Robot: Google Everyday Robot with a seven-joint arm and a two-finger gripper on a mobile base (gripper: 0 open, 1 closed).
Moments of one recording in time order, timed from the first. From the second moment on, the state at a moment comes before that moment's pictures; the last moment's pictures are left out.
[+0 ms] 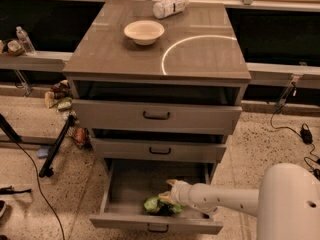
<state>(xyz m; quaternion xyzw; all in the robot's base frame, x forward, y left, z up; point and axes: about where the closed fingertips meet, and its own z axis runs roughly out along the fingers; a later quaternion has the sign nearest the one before) 0.578 -0.034 0.245 -0.48 0.79 0.12 0.37</state>
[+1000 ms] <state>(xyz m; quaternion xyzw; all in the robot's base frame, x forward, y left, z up) 0.574 -0.067 0.310 -0.47 0.79 0.13 0.38</state>
